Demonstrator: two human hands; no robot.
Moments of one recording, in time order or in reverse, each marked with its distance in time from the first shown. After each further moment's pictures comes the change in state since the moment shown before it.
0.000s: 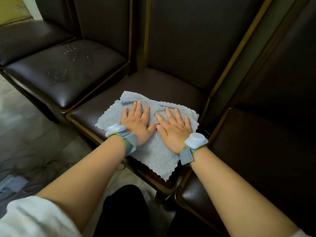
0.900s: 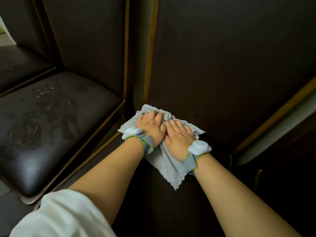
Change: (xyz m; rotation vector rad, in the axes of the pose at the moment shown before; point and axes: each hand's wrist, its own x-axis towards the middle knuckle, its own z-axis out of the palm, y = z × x) left_hand 0.262 -0.029 -0.019 -0.169 0.109 0.131; right_hand 0.233 0.037 -0.048 -0.065 0.072 0.048
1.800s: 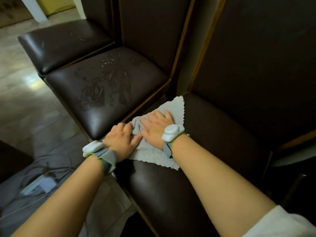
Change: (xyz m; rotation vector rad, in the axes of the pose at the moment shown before) left_hand -0.209 -0.116 -0.048 -0.036 -0.105 -0.486; right_hand -0.012 -0.169 0.014 -0.109 -0.097 -0.514
